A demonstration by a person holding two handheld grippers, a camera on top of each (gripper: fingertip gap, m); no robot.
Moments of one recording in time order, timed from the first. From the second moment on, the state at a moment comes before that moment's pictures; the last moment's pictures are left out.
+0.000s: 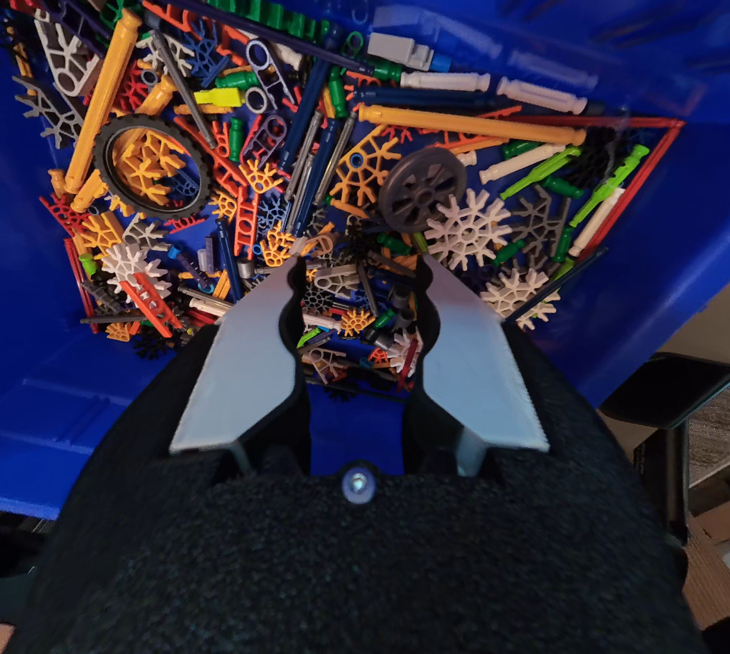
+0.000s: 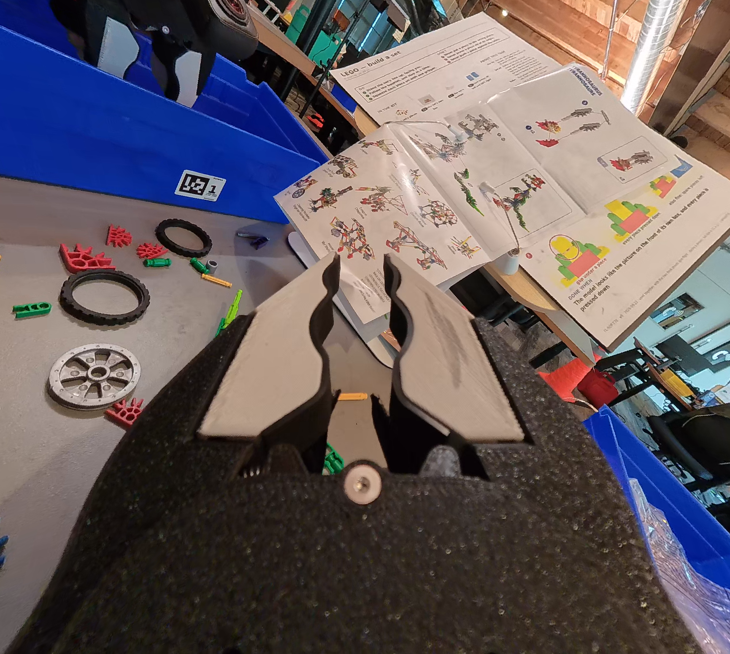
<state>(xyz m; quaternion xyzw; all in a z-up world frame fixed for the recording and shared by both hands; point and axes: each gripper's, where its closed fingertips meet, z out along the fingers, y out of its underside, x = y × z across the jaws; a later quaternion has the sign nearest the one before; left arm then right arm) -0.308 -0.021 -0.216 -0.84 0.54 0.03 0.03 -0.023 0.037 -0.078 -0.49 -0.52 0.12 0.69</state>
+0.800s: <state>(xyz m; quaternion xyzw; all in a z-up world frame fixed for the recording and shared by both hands) -0.289 -0.033 -0.201 -0.83 0.56 0.00 0.05 -0.025 0.035 -0.079 -0.49 -0.52 0.12 0.69</state>
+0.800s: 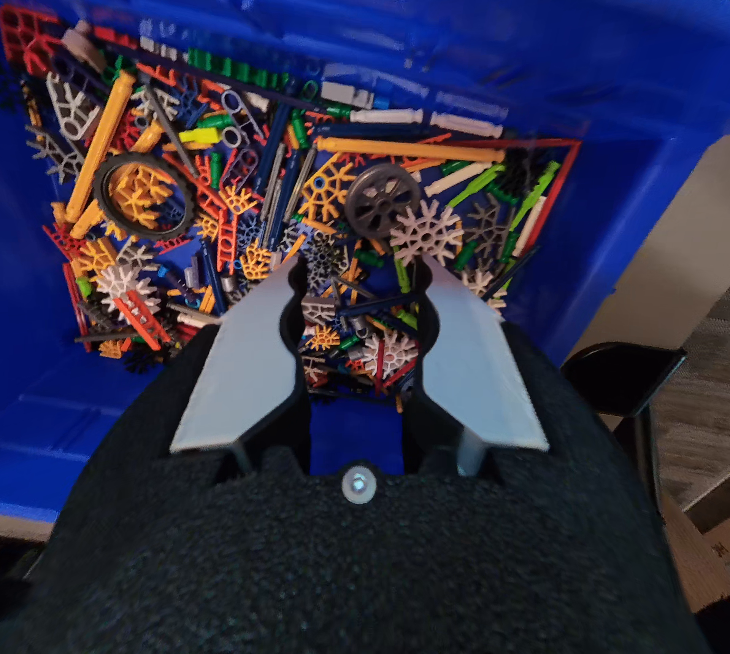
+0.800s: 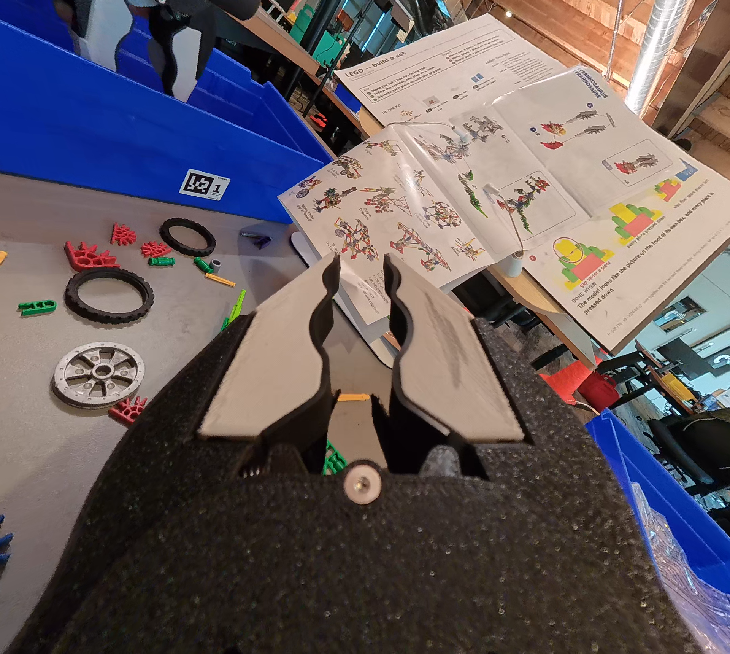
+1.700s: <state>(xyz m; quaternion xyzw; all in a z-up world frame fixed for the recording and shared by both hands) -0.272 -0.037 -0.208 -0.80 0.59 -0.02 0.08 -0.026 0.035 -0.080 -0.49 -0.52 0.12 0.69</state>
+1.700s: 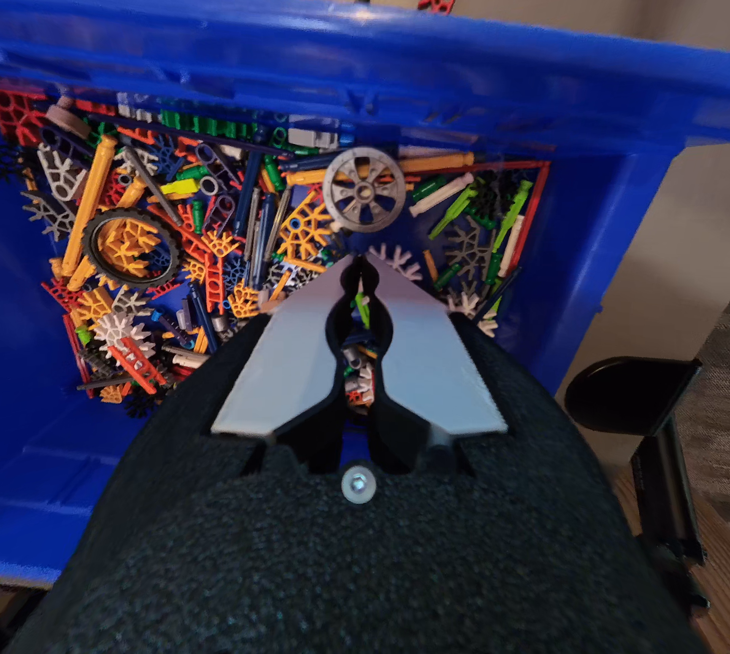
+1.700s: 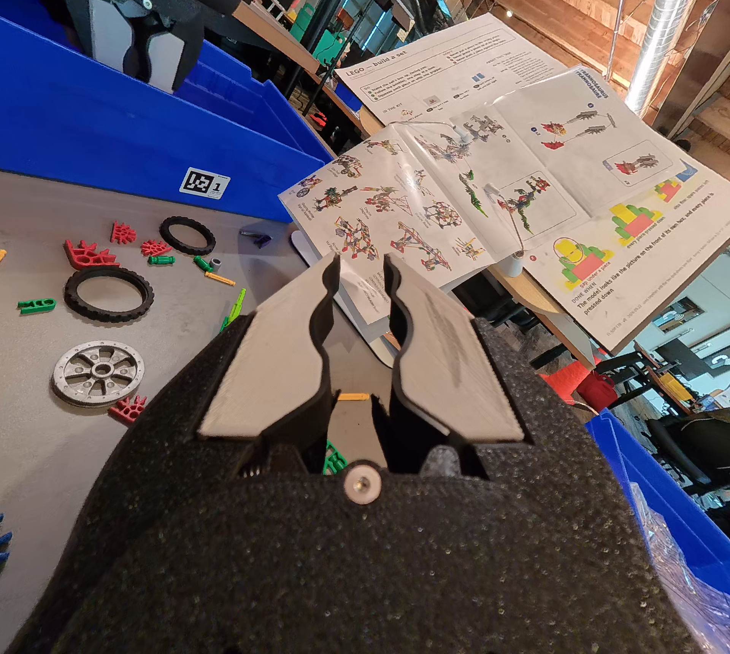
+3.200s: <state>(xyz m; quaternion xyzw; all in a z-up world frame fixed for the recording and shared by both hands) -0.311 -0.021 -0.203 -0.83 0.56 0.03 0.07 -0.026 0.039 -0.086 -0.50 -0.53 0.11 0.68</state>
